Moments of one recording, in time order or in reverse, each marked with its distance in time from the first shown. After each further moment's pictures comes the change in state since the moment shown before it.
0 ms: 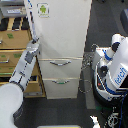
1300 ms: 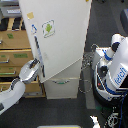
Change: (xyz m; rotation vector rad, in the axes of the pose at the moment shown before) arm -0.217 -0.082 0.036 -0.061 -0.084 -0.421
